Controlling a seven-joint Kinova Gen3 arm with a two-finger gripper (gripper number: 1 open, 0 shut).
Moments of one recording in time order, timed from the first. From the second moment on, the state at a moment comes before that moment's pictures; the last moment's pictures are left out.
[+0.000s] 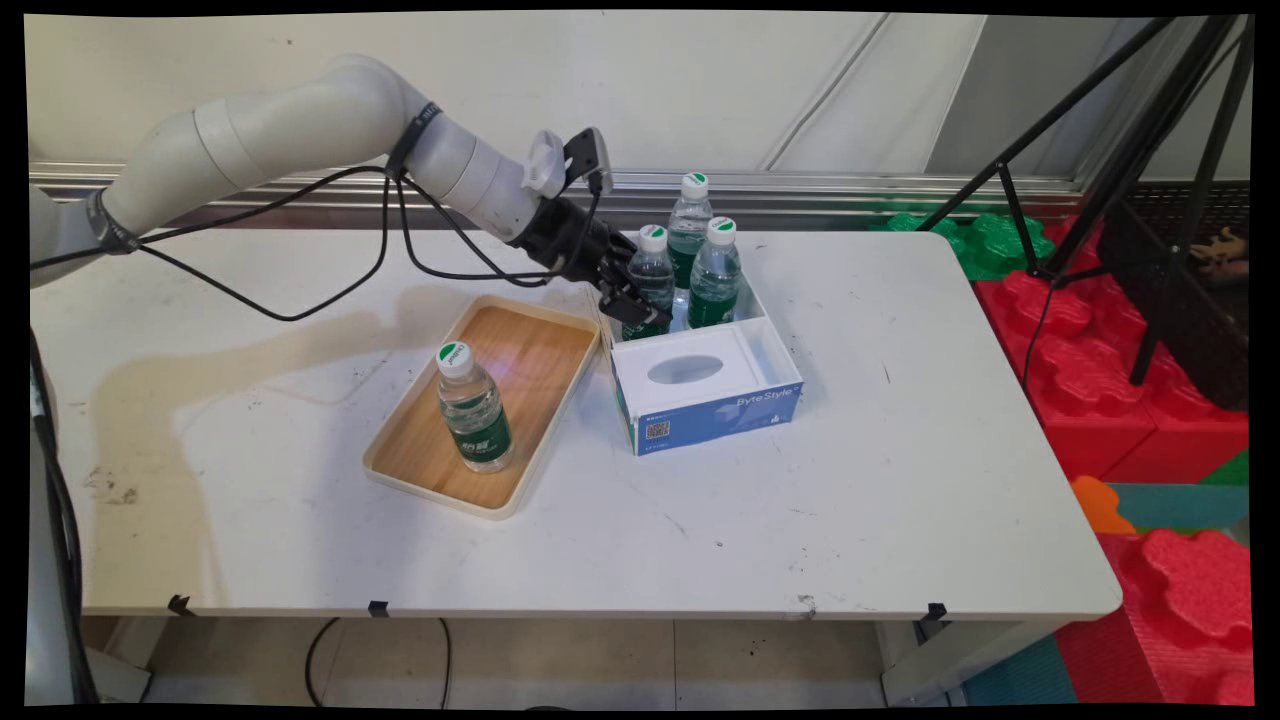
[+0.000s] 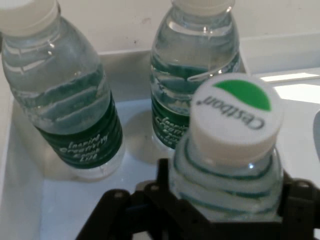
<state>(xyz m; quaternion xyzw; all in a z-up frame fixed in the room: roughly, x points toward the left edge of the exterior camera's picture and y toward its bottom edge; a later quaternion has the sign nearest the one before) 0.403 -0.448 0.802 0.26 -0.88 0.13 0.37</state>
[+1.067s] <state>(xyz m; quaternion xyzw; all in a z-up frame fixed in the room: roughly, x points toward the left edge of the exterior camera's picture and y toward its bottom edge) 0.425 -0.443 0.844 0.26 -0.86 0.15 0.40</state>
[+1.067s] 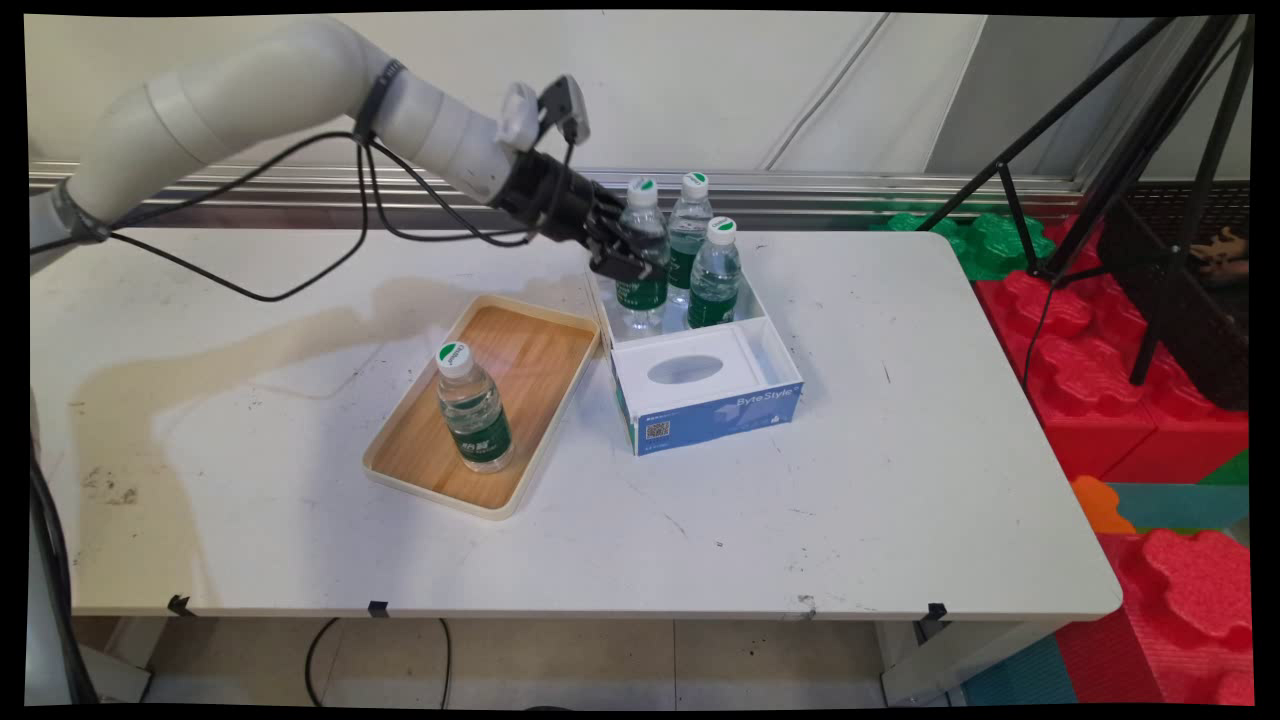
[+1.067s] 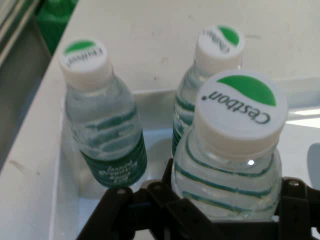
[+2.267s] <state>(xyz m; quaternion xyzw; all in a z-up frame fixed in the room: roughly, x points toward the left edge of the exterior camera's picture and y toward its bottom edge) 0.512 -0.350 0.946 0.26 -0.84 0.16 0.45</state>
